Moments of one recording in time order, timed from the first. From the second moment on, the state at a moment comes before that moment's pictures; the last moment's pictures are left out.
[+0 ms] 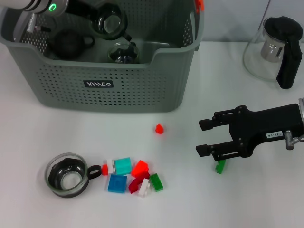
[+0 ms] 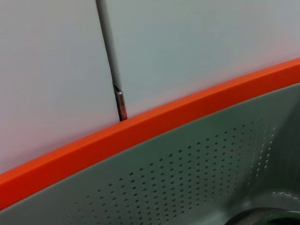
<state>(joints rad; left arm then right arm) -0.98 -2.04 0.86 0.75 2.71 0.83 -2.35 0.61 2.05 -0.98 -0.80 -2.04 -1.62 1.56</state>
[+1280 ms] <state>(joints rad) -0.92 -2.04 0.85 1.02 2.69 1.11 -2.42 0.61 2.05 -0.98 -0.80 -2.04 -1.62 1.57</state>
